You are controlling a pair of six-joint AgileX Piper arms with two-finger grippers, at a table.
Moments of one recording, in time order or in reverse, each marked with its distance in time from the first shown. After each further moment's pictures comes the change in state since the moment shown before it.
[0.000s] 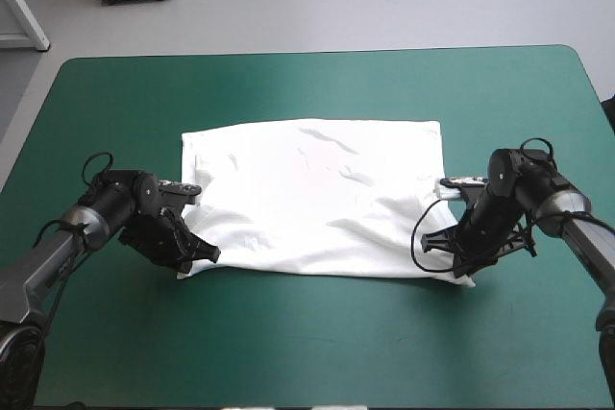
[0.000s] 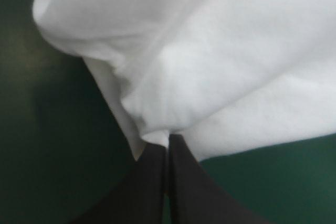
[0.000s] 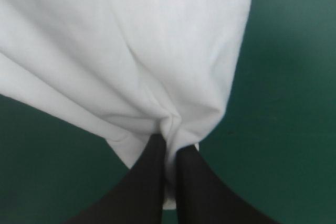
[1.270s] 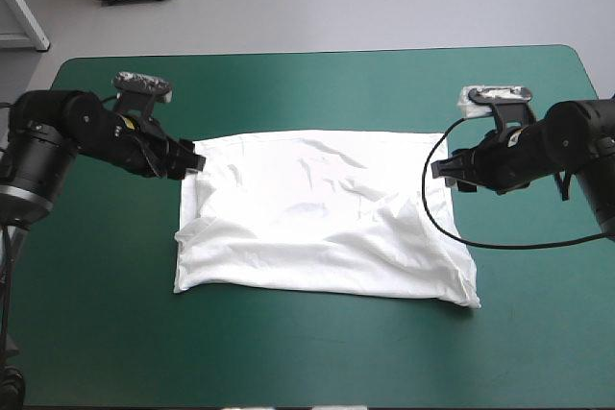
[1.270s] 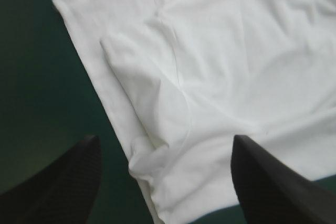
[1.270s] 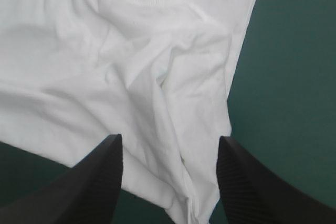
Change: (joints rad) left arm 0.000 -0.112 -0.565 -0.011 0.218 -0.001; right arm 0.000 -0.209 -0.377 -0.005 0.031 0.041
